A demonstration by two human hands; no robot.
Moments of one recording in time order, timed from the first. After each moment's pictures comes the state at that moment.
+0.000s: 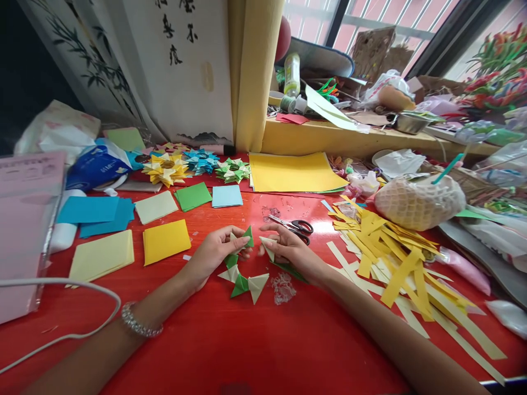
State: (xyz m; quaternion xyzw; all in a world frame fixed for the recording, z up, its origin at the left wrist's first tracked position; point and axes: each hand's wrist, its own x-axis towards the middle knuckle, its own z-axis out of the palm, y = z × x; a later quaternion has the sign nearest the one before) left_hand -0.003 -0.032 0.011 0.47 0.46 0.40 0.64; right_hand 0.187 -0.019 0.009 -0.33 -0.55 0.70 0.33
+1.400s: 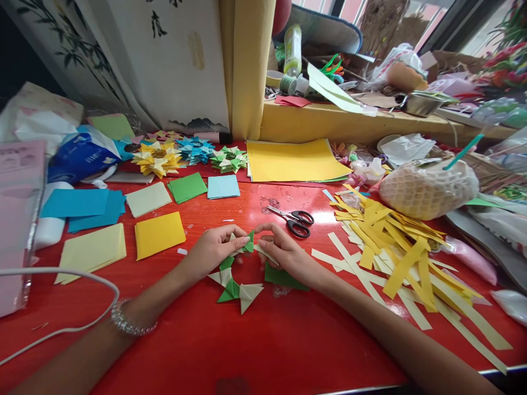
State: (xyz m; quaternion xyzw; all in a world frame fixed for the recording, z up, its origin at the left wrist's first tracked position) left_hand -0.002 -0.034 0.014 0.59 0.48 0.32 0.57; right_hand 0.180 -0.037 0.011 -0.37 -0.60 0.65 0.29
